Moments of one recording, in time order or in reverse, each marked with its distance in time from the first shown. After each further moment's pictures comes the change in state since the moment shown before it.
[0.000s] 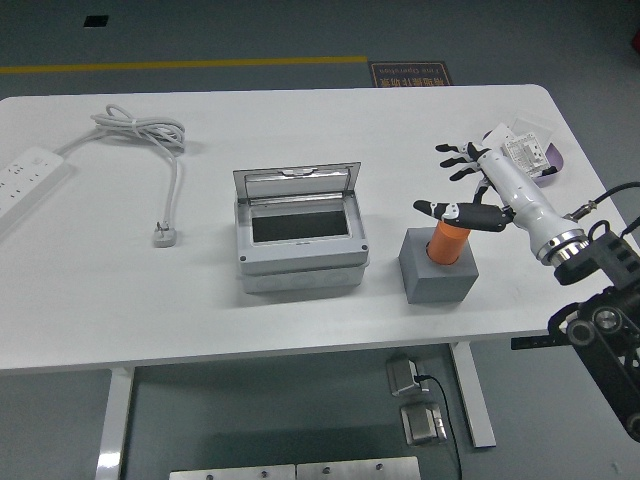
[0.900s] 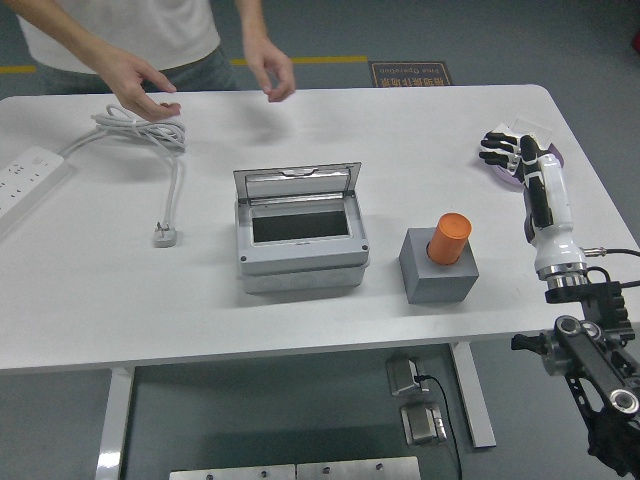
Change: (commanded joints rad) left arm -0.006 -0.008 -0.002 0.000 0.009 0.004 -0.009; right arm 0.021 0.069 -0.057 -0.274 0.475 -0.153 0.405
